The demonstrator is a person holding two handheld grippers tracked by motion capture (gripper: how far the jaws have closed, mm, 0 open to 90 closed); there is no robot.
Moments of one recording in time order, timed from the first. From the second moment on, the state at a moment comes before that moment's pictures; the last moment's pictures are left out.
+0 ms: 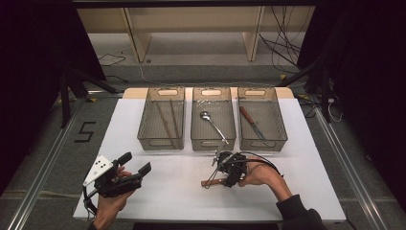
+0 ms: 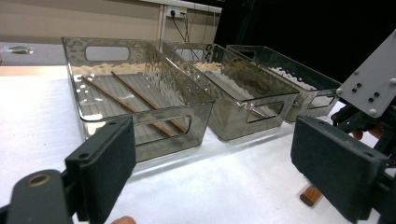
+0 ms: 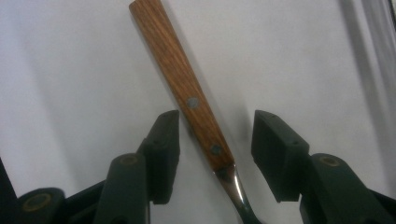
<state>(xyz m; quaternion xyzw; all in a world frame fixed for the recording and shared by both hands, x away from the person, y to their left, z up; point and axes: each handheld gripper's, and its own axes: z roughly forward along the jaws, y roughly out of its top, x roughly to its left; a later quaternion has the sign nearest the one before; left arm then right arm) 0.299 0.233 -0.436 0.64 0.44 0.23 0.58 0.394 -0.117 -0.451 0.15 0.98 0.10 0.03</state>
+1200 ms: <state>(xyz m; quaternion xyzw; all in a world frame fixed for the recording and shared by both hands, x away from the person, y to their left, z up) 0.299 0.232 -0.435 0.64 0.44 0.23 0.58 0.389 -0.114 -0.457 0.13 0.99 0.08 0.03</state>
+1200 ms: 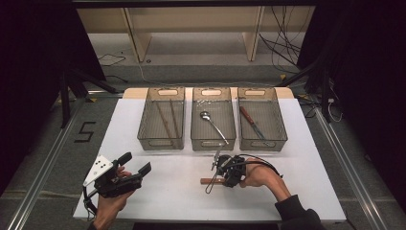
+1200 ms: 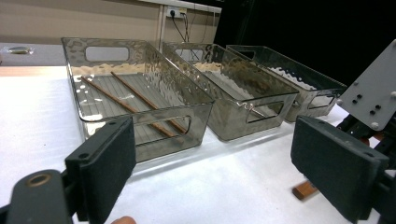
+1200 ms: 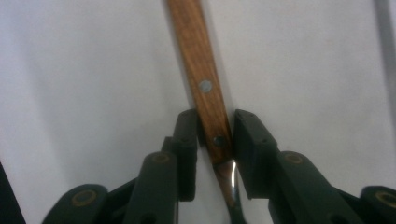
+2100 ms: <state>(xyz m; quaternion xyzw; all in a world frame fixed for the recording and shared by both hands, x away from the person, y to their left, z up) 0.299 0.232 -0.435 0.64 0.44 0.23 0.58 0.390 -0.122 -0.442 0.13 0.98 0.13 0.03</state>
